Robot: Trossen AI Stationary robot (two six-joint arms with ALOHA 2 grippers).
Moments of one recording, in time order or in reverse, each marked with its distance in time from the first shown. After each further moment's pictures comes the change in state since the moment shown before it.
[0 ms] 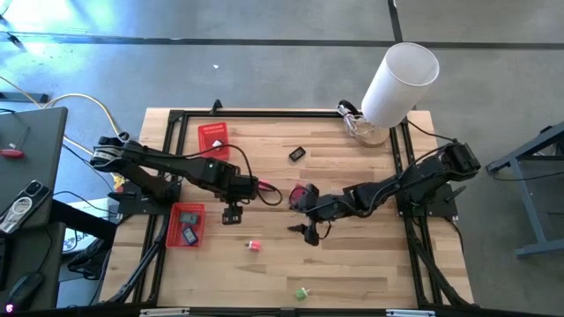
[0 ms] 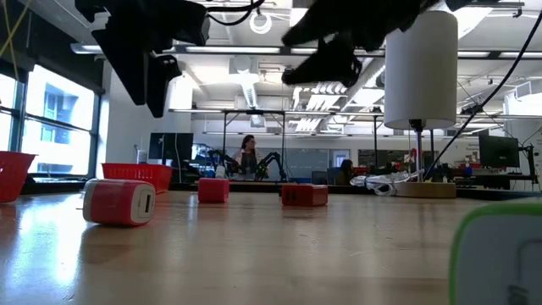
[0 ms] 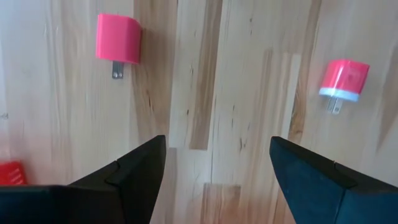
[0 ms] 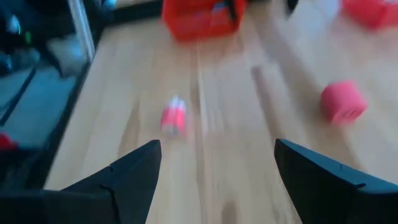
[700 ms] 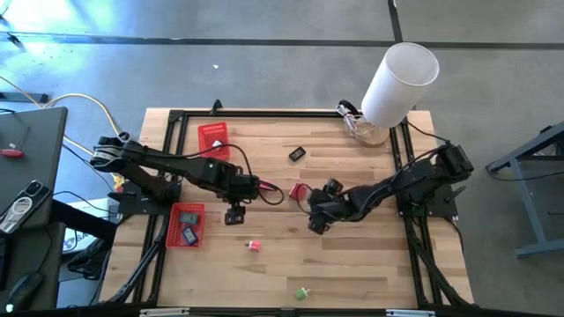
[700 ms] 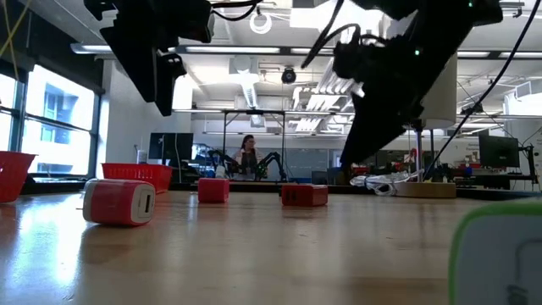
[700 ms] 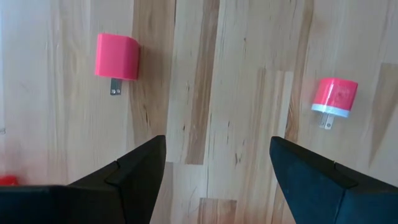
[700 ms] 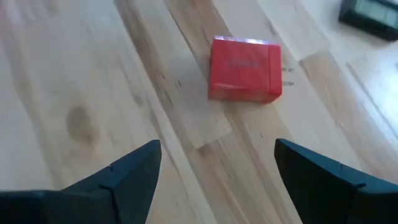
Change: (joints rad) left arm 0.000 0.001 0.000 0.048 0.001 -0.005; right arm -0.002 0.074 -0.008 -0.463 0.275 0.282
